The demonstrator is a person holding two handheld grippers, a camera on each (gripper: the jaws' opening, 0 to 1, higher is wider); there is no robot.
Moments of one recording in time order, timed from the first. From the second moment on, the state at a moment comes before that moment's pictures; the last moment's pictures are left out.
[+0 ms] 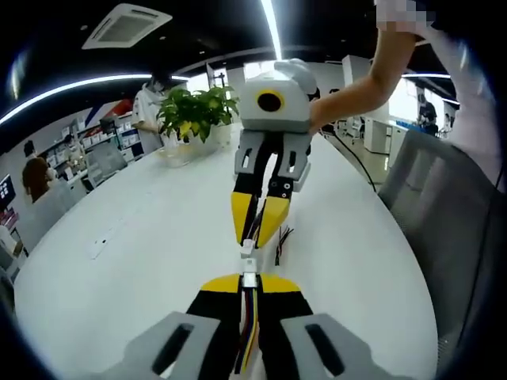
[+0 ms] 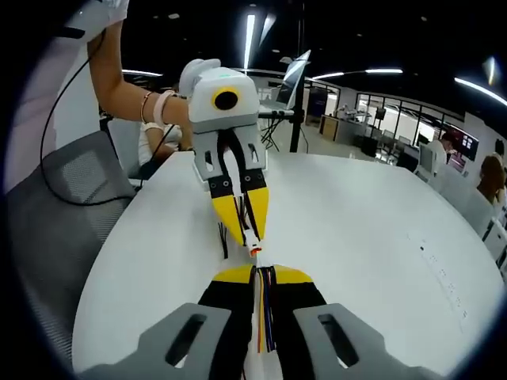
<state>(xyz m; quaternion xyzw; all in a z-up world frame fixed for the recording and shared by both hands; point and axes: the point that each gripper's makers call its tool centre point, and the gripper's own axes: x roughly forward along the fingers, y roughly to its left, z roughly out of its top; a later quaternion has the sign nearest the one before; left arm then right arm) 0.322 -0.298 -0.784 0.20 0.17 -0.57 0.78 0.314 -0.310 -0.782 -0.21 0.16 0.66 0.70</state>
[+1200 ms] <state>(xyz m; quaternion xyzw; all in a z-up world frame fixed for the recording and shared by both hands) 0.309 -0.313 -0.778 0.22 0.15 -0.60 0.76 0.303 -0.315 -0.781 -0.23 0.15 0.70 0.66</state>
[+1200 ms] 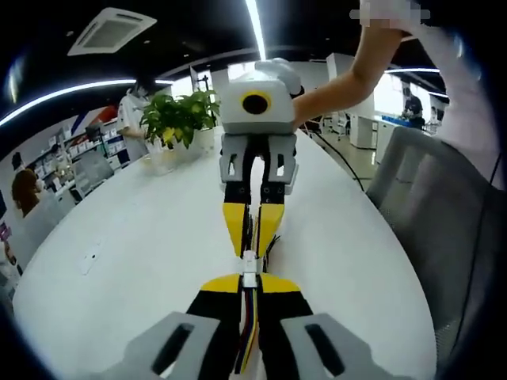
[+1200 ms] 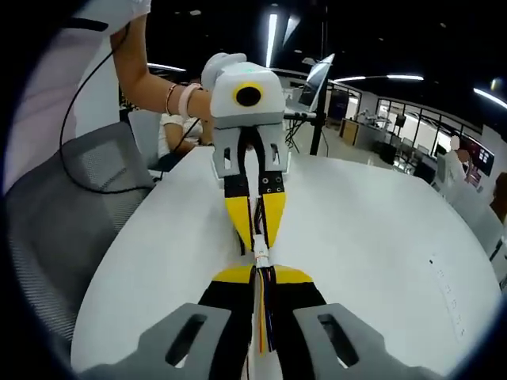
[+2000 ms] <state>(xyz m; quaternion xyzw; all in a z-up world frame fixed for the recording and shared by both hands) 0.306 -0.315 -0.772 0.22 0.15 -0.60 0.76 0.309 -0.318 -0.778 -0.23 0.15 0.70 0.66</state>
